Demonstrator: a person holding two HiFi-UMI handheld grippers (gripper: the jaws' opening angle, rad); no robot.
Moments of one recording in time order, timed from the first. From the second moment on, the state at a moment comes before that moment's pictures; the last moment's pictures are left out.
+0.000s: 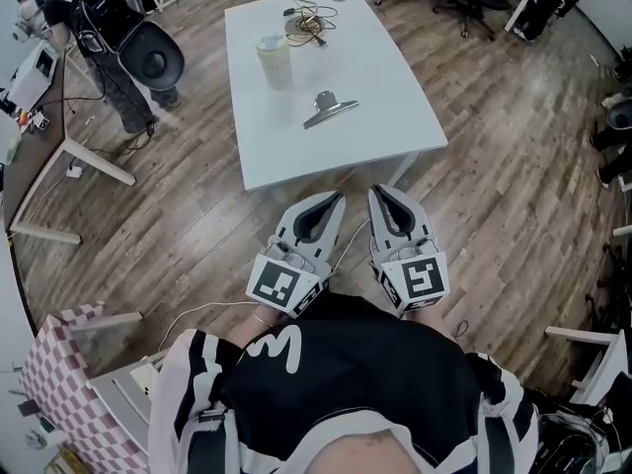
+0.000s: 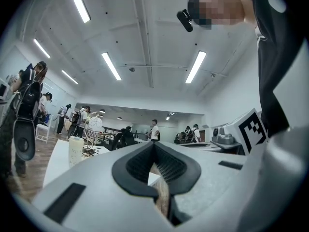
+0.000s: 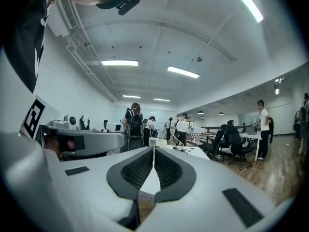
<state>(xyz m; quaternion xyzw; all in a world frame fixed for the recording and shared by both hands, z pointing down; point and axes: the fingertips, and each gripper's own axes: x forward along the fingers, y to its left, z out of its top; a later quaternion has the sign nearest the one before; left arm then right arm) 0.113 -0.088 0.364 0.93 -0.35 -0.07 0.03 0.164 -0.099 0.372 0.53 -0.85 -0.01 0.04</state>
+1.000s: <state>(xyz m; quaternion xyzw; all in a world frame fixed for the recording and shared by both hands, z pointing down) 0.108 -0.015 0.364 0.92 -0.39 -0.05 0.02 0.147 -0.033 0.384 0.48 -0.88 0.00 0.03</state>
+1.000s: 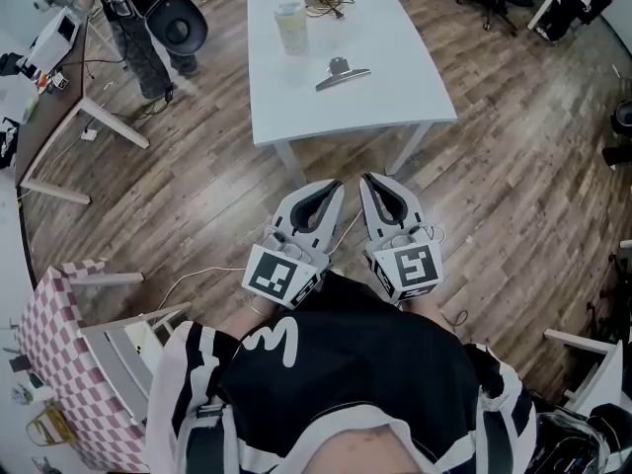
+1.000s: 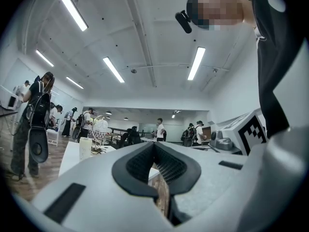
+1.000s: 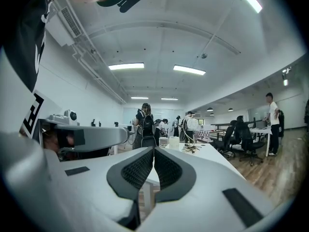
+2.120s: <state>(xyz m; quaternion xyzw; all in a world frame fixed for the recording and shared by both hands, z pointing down) -0.002 0.041 0.340 0.90 -0.42 -0.08 0.00 0.052 0.030 0.349 0.46 -0.89 -0.05 0.04</state>
